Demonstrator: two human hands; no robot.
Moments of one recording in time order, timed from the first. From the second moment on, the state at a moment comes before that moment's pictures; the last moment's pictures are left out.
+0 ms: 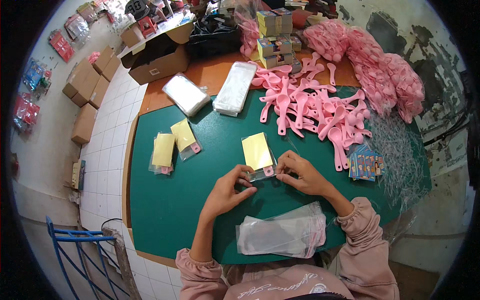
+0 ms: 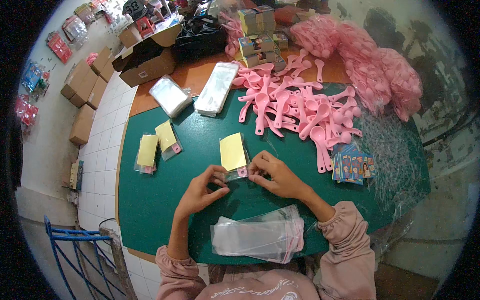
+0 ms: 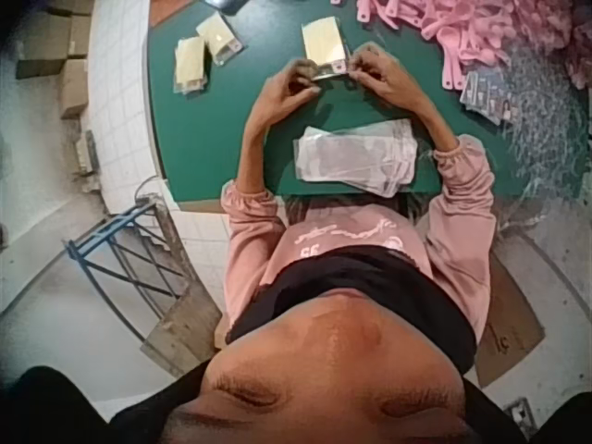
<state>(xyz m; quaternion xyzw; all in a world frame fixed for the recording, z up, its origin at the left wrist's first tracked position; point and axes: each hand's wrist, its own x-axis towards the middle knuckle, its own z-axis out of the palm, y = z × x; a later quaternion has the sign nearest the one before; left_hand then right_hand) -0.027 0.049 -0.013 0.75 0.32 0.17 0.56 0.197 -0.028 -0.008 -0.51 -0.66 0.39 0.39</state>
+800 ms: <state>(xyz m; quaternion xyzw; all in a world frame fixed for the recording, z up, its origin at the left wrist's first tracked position) -0.008 0.035 -0.020 0.57 0.40 0.28 0.65 0.182 -0.023 -0.021 -0.61 -0.50 0.39 0.48</state>
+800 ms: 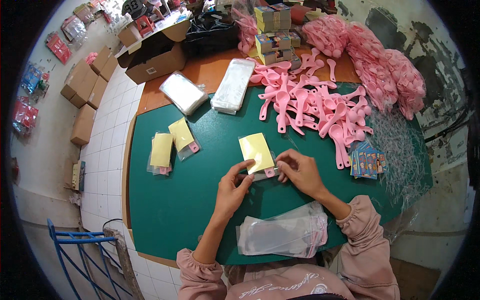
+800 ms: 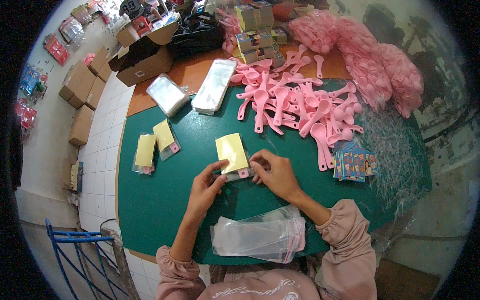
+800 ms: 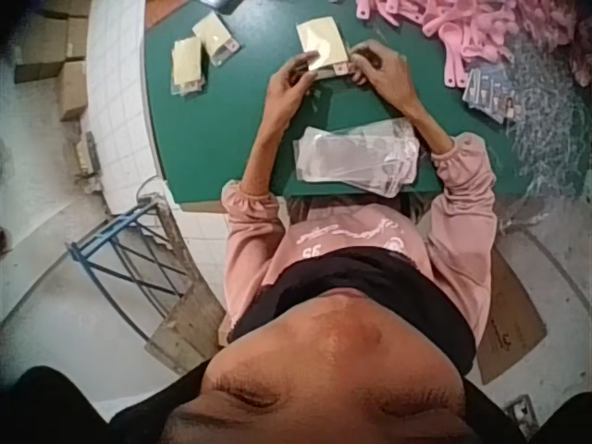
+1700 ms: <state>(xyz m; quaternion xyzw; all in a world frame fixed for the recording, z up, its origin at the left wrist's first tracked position) 0.029 -0.015 -0.004 0.86 0.20 0.05 0.47 0.268 0.022 0.016 -0.56 -0.77 -0.08 0.31</state>
